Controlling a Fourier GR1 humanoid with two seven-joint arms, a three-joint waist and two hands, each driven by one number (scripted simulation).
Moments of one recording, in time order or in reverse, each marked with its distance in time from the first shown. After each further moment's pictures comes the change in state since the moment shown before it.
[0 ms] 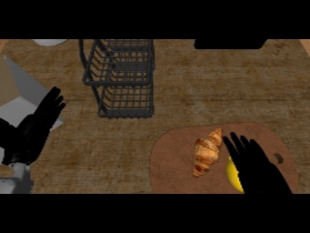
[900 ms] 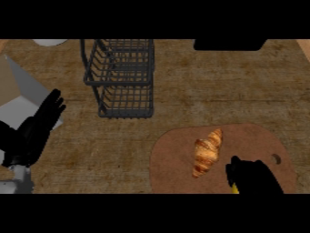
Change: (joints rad) left arm 0.017 -0.046 0.043 -0.012 -0.049 -0.052 0.008; right arm 0.033 0.045 -0.018 0.117 0.136 0.097 -0.170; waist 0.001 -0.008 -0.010
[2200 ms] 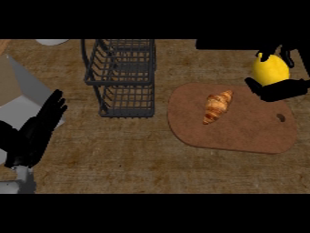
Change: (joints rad) left arm 0.004 -0.026 0.008 -0.005 -0.026 -0.008 0.003; right arm -0.630 0.048 -0.653 0.423 -0.626 -0.110 -0.653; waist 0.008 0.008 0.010
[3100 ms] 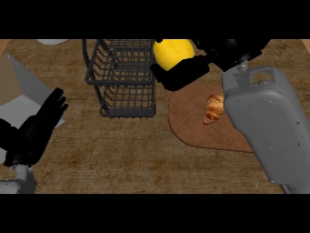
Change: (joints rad) left arm -0.008 -0.022 0.018 -0.030 -0.014 -0.019 0.040; right arm -0.398 0.347 0.179 -0.031 0.085 0.075 0.479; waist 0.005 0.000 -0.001
